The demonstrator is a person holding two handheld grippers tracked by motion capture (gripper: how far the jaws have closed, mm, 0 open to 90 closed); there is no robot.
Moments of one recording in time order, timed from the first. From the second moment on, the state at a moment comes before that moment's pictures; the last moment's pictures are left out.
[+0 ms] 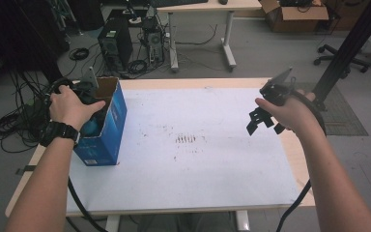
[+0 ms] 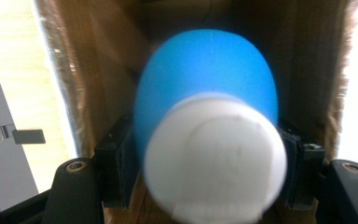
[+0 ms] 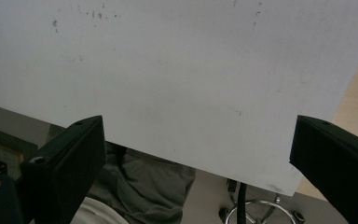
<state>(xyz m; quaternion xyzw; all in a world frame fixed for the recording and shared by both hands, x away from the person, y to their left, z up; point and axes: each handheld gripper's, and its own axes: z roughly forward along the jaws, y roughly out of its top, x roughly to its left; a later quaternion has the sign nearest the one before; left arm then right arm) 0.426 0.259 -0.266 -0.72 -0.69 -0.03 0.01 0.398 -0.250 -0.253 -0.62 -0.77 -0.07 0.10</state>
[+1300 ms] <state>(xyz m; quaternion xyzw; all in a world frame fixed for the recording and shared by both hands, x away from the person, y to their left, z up) 0.413 0.132 -0.201 -0.79 -0.61 -0.03 -0.04 0.384 -0.248 -0.244 -0.61 -0.78 -0.08 0.09</state>
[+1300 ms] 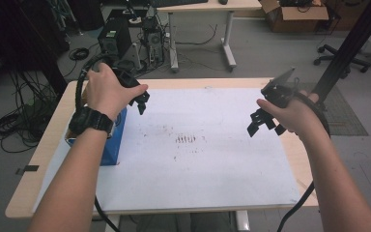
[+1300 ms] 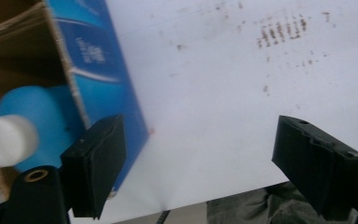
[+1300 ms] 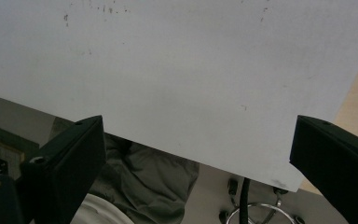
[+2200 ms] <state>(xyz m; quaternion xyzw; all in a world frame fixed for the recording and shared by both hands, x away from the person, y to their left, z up) 0.407 0.089 -0.235 -0.81 -0.58 -0.02 -0.06 0.377 -0.253 -0.248 -0.61 -0.78 -0.08 0.09</state>
